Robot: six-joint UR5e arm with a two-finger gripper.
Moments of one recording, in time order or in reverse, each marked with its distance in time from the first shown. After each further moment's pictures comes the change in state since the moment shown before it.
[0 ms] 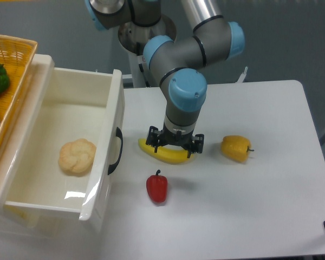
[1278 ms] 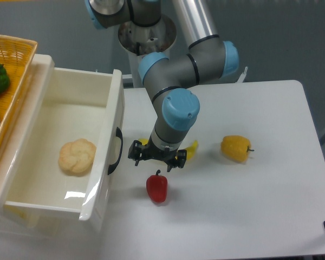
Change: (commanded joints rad) arm -0.058 -0.048 0.026 0.000 -0.072 -0.043
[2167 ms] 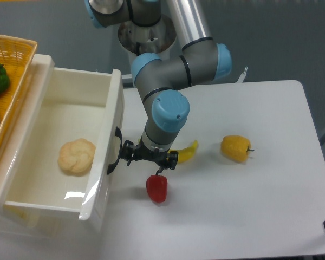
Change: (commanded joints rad) arm -0.020 0.002 0.002 0.000 -0.006 0.002
